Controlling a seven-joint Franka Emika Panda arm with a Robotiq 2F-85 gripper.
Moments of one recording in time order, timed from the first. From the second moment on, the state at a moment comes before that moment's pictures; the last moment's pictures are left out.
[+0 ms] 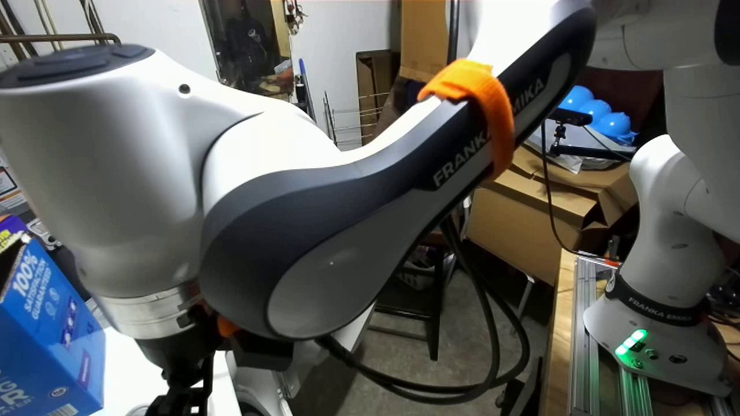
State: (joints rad) arm 0.67 0.57 0.23 -1.48 -0.28 2.12 0.37
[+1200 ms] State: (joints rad) arm 0.73 0.80 0.14 -1.30 -0.28 2.40 0.25
